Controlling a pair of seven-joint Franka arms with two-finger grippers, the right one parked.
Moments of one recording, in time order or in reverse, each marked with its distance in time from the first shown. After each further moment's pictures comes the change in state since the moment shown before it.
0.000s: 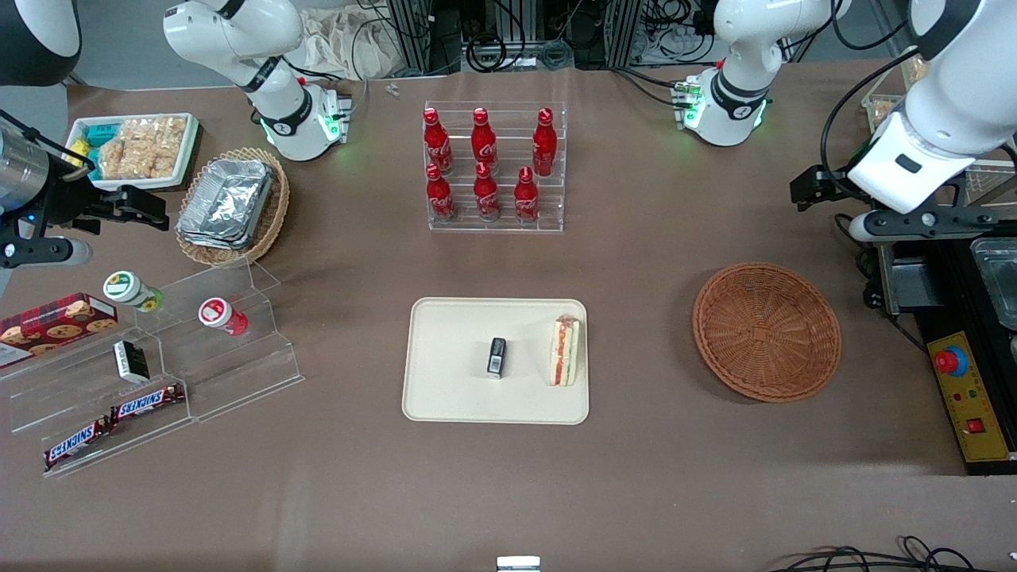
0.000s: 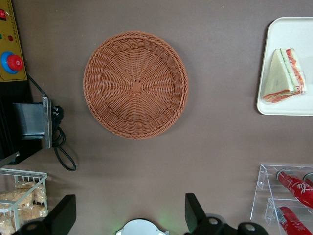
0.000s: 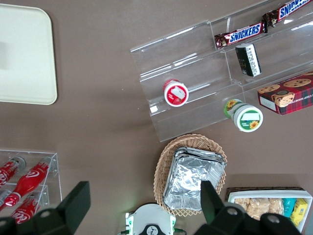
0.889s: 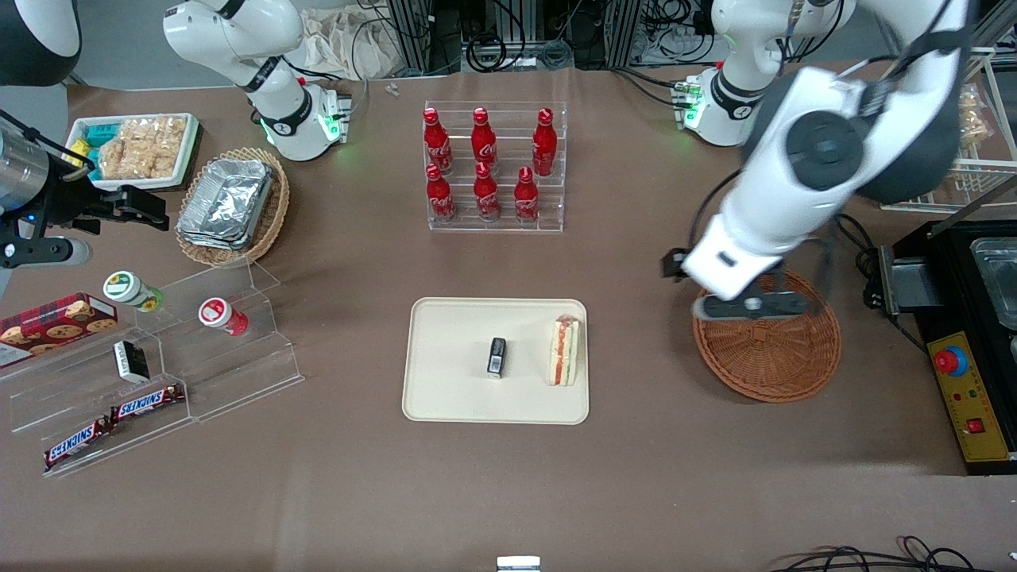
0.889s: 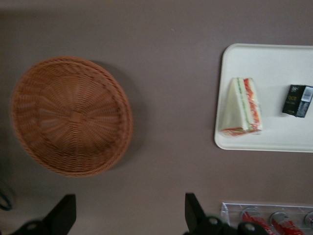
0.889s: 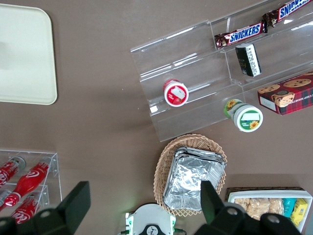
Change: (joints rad) arm -0.134 0.203 -0.055 0.016 0.035 0.209 -0.212
